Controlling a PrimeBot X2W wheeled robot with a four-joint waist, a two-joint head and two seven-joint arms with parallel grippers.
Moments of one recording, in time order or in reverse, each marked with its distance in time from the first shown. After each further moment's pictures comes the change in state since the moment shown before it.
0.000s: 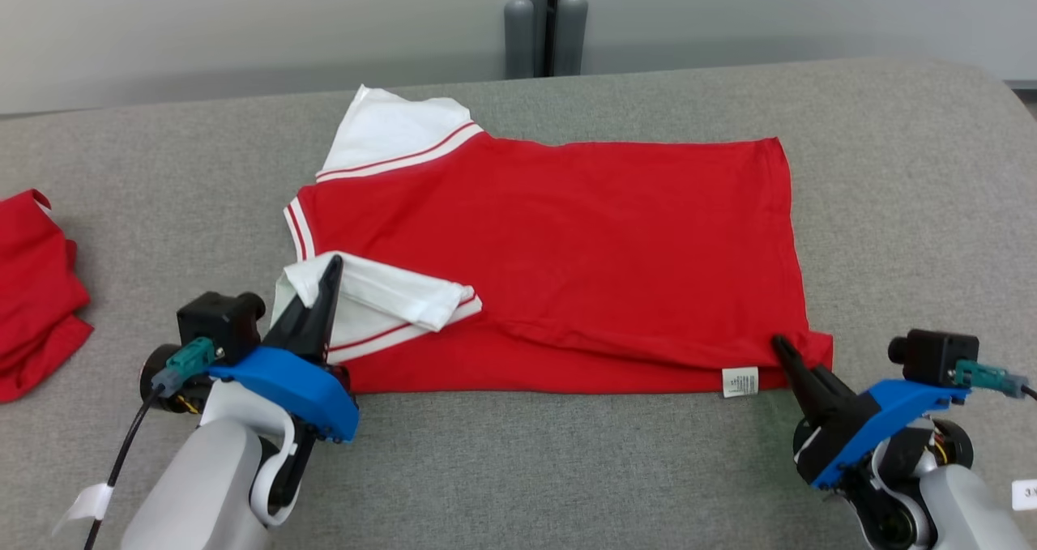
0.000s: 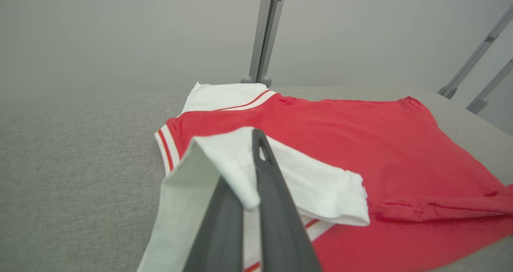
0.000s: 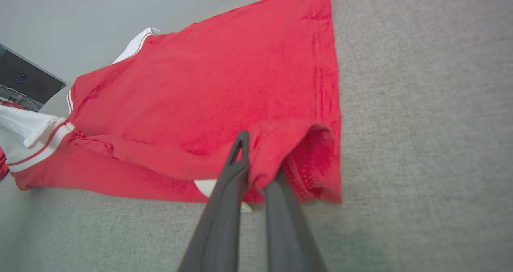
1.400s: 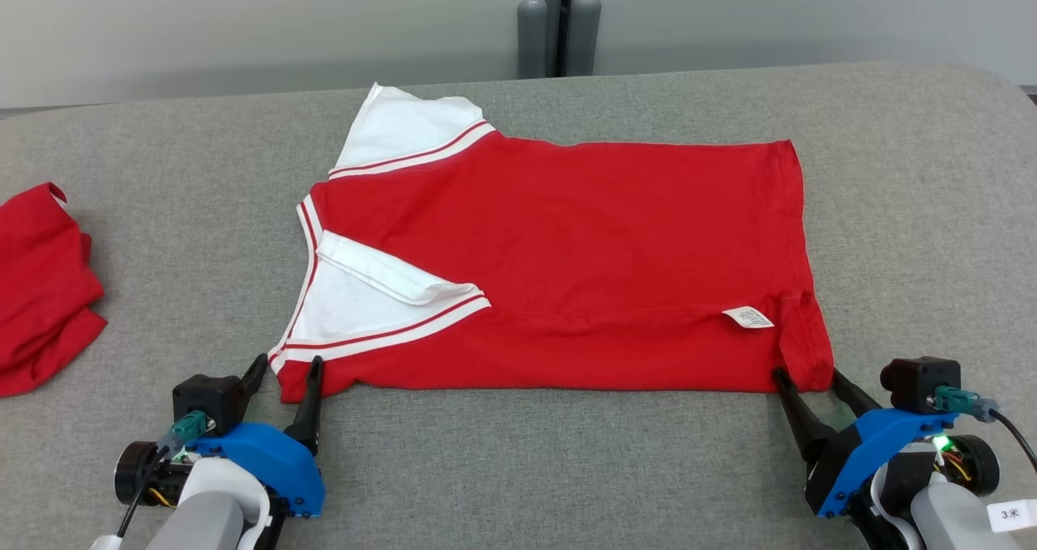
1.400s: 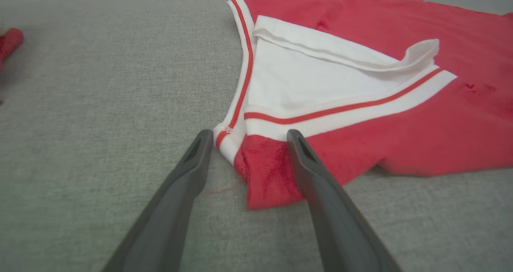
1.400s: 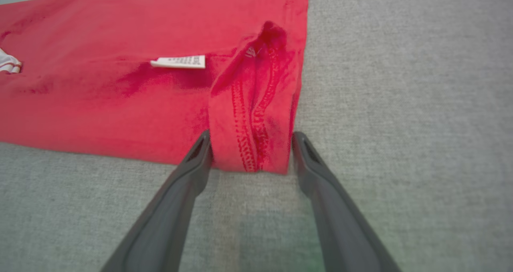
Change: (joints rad) left arm -0.001 0.006 -0.049 0.354 0.001 0.022 -0.106; right arm -0.047 -0.051 0.060 0.212 -0.187 0.000 -0.154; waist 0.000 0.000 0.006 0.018
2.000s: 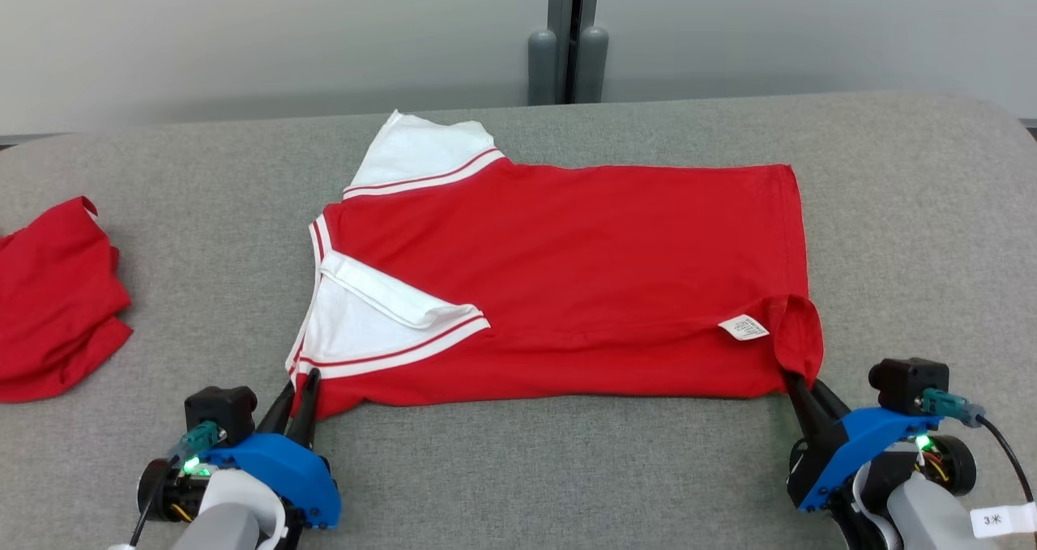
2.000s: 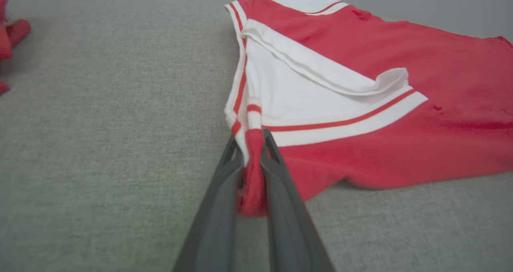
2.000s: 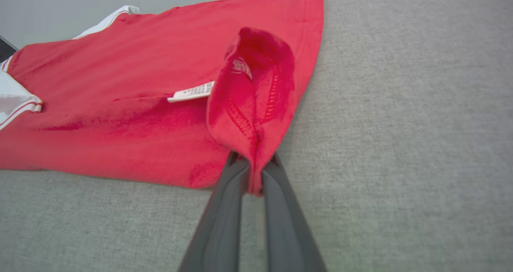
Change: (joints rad) left arm -0.028 -0.040 -0.012 0.082 -0.053 -0.022 -0.005; right arm -0.079 0.031 0.054 0.145 0.042 0.000 -0.107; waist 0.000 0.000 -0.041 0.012
